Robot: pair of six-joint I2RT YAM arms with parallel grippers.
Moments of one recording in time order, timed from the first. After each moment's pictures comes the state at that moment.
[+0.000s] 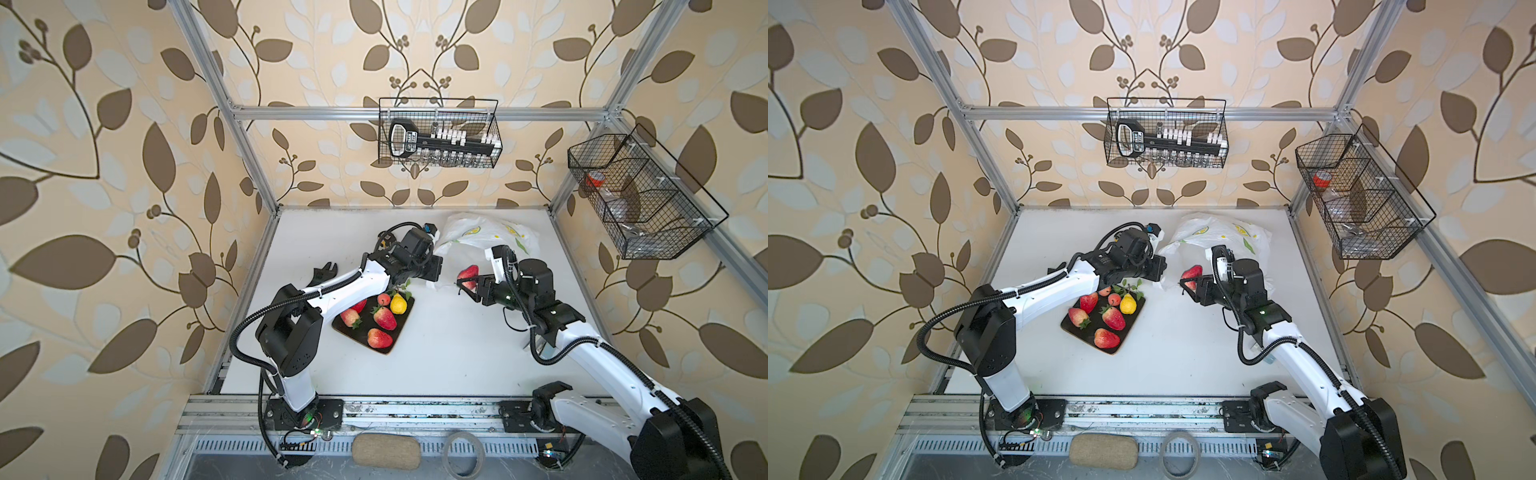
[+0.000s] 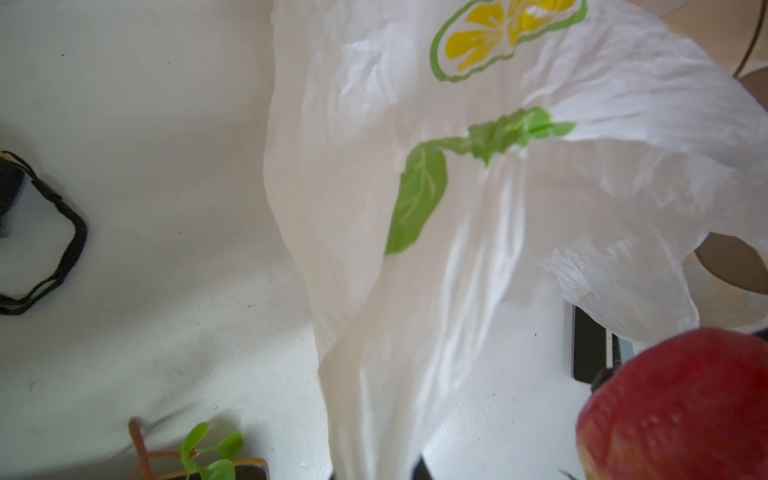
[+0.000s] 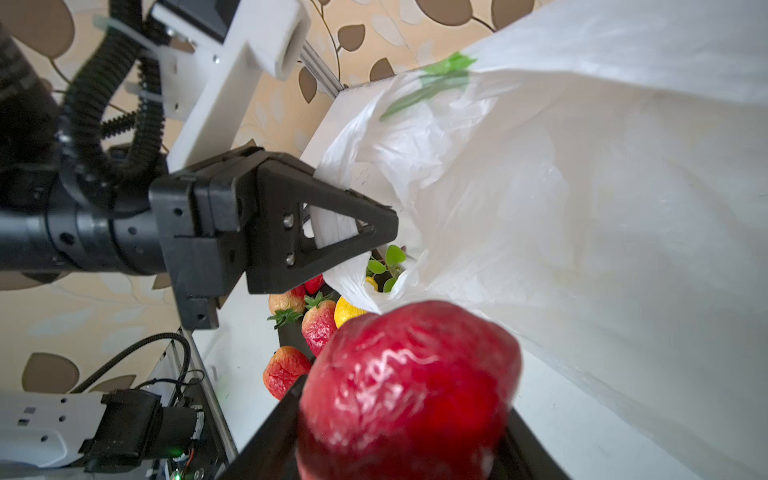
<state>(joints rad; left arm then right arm) -0.73 1.75 1.38 -0.32 0.12 -0.42 0.28 1.03 0.64 -0.11 -0.50 0.34</state>
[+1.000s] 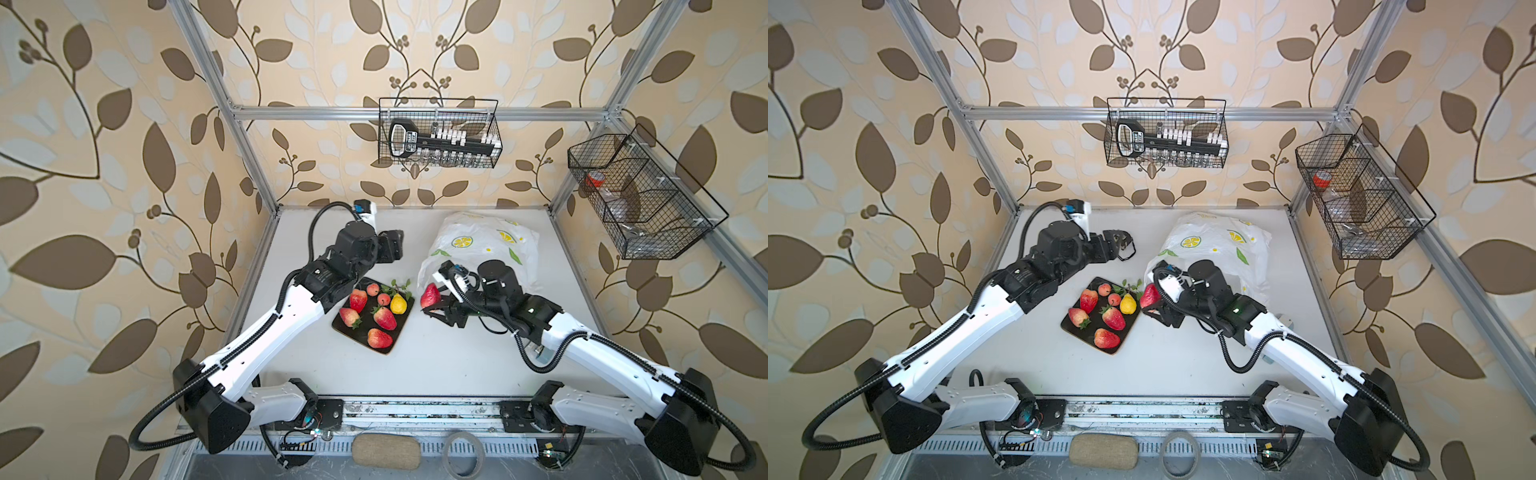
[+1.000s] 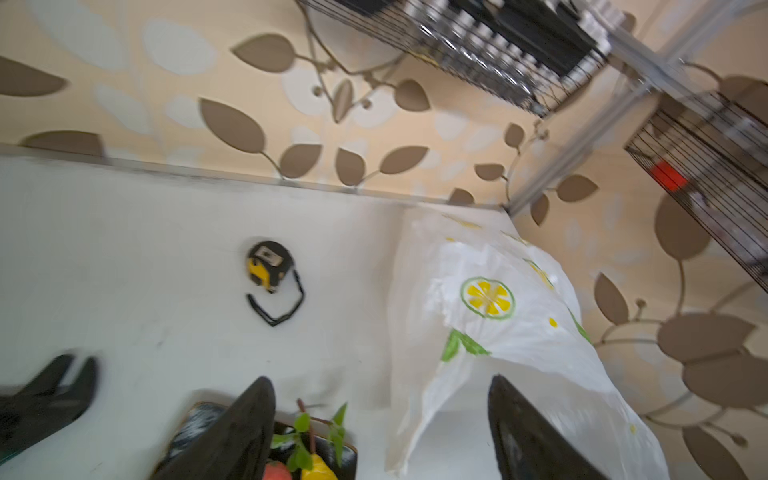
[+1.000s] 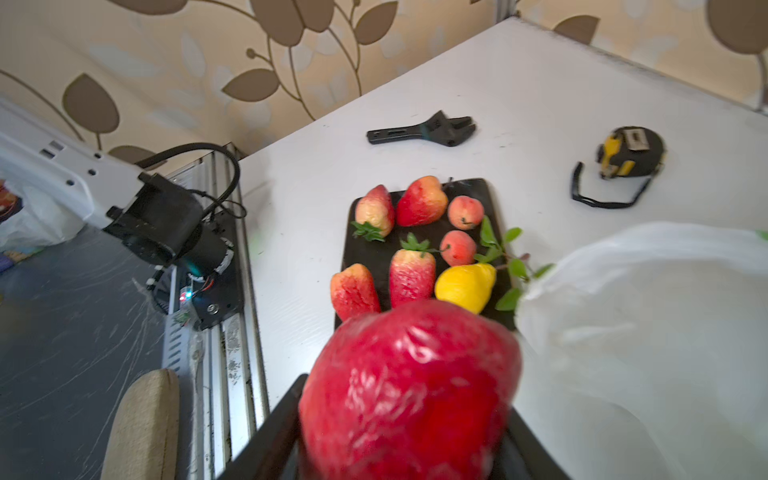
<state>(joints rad) -0.58 1.18 1.22 -0.42 -0.28 -0.56 0.77 1.19 0.86 -0.25 -0.39 -0.04</state>
